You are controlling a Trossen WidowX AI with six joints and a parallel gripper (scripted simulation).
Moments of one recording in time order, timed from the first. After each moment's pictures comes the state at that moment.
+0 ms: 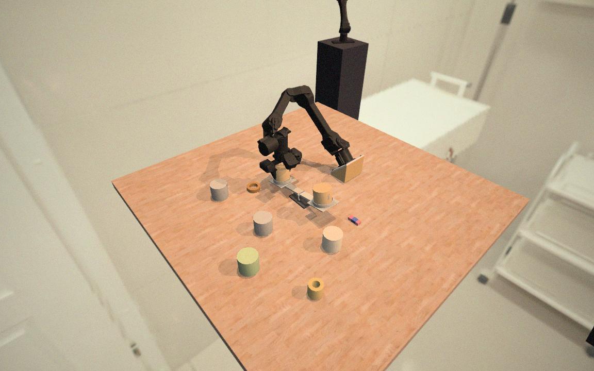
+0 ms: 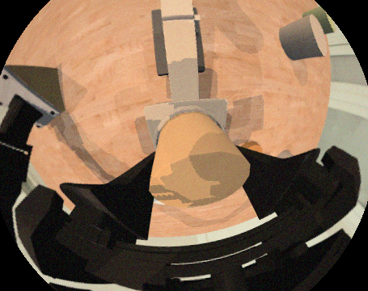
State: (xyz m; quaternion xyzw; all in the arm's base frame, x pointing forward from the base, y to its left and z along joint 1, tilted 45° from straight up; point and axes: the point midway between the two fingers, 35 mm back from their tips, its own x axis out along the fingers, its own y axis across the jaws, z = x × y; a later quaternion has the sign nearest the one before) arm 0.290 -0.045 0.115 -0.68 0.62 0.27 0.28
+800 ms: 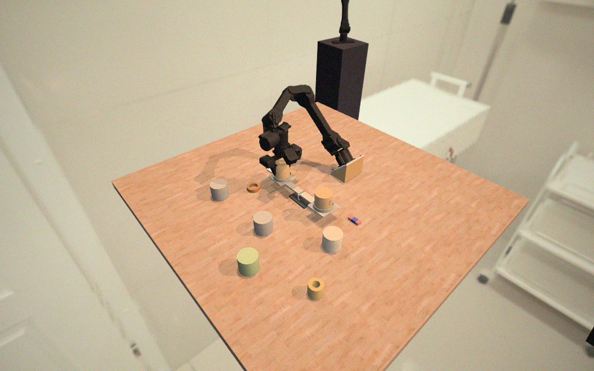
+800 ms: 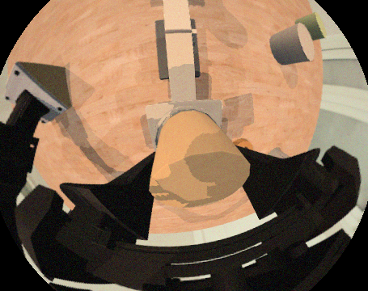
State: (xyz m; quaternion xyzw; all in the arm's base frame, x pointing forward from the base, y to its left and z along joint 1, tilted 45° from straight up) arm 0.290 -0.029 0.131 -0.69 0.61 0.27 0.28
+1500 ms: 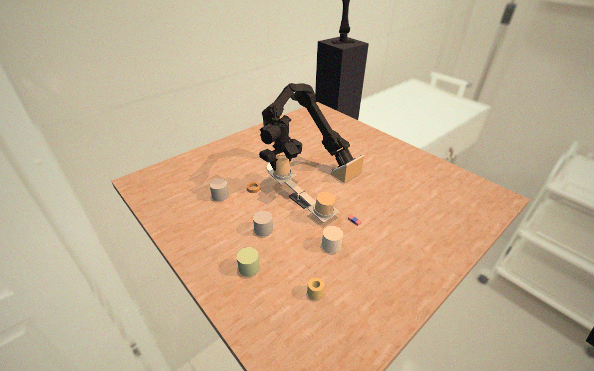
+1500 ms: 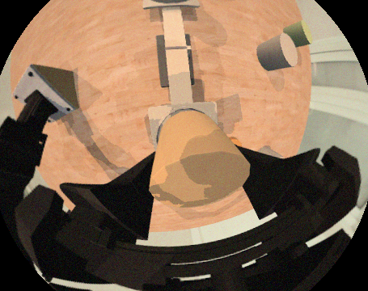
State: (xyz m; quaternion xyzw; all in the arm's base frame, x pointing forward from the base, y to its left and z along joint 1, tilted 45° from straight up) arm 0.289 -0.007 0.148 -0.70 0.60 0.28 0.29
